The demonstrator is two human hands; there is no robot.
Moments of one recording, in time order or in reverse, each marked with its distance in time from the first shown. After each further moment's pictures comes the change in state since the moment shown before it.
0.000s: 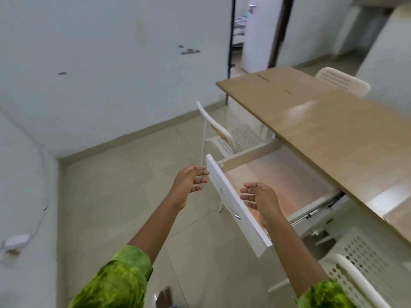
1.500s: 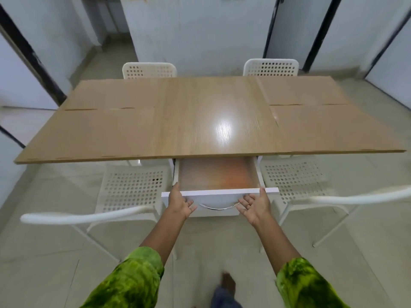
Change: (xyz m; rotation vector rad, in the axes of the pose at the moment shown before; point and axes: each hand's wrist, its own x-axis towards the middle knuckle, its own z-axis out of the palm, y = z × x) left_hand 0.280 0.015 0.168 0.012 -0.636 -0.737; right_hand 0.155 0.009 -0.012 1.176 0.954 -0.014
